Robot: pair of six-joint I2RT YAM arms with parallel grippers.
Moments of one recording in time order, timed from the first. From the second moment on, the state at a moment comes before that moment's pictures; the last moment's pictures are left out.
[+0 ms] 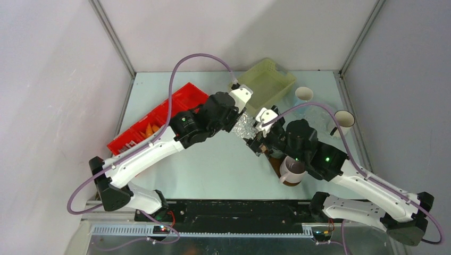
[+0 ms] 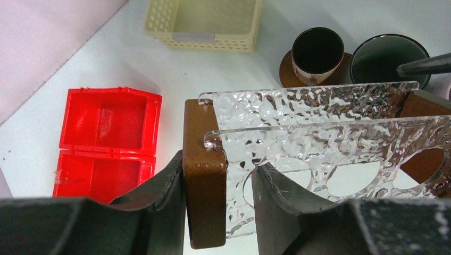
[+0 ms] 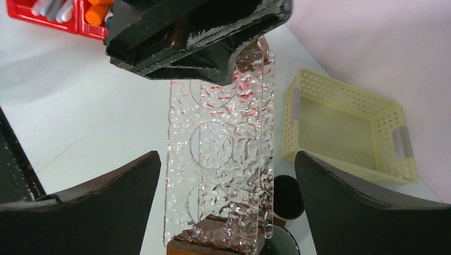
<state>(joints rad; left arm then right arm) -0.98 1.40 1.50 -0.67 -0.39 0.04 0.95 0.92 0.98 -0.27 0.11 -0.24</state>
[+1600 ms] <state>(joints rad) -0.98 1.46 1.61 -0.83 -0.41 -0.15 1.11 1.18 1.12 -0.47 0.48 -0.35</state>
